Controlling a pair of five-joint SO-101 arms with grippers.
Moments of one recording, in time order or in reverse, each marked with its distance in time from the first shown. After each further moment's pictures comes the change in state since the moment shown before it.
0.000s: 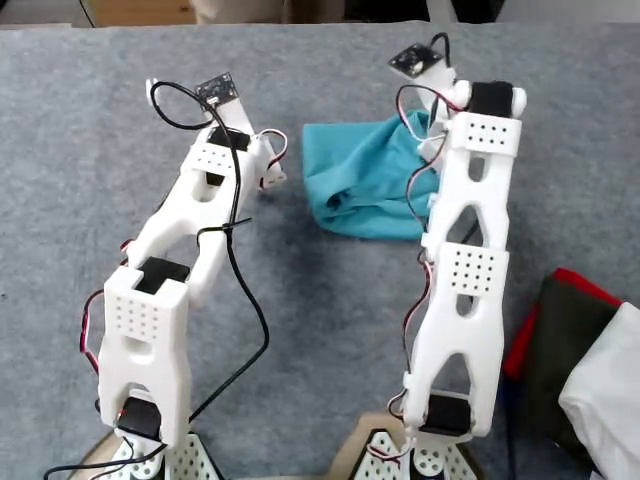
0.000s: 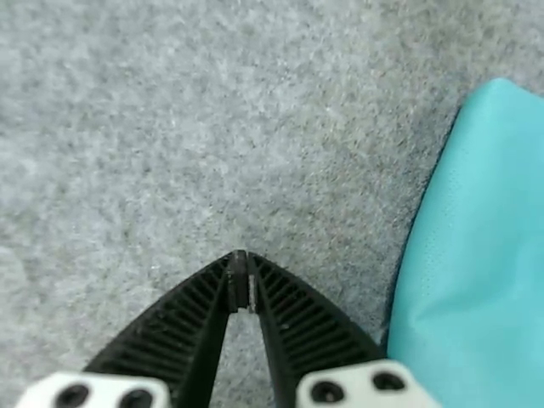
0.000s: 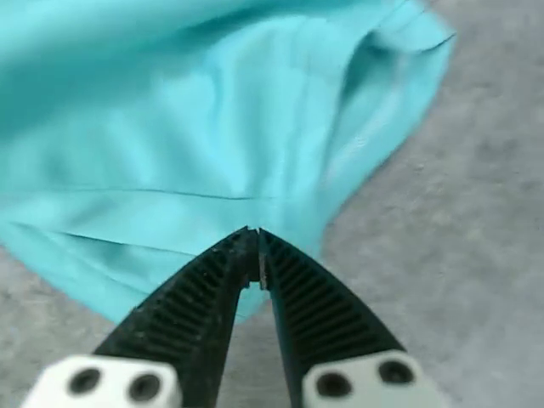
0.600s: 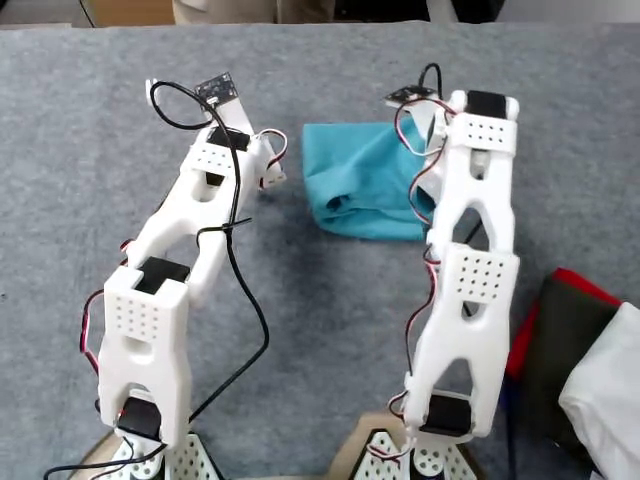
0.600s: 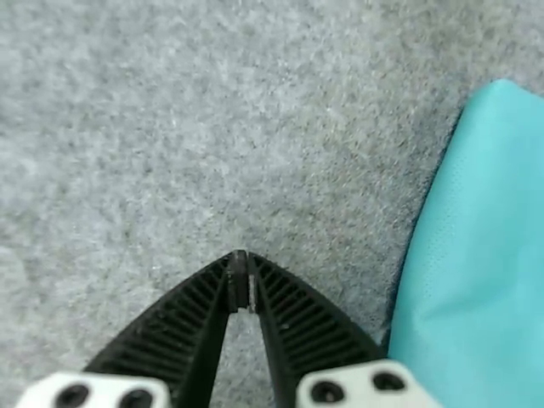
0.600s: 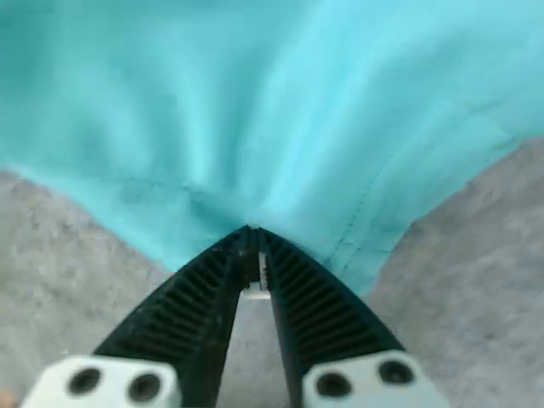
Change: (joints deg) left arm 0.0 0.0 0.0 0.0 0.0; right arm 1.1 -9.6 26.6 0.0 0.3
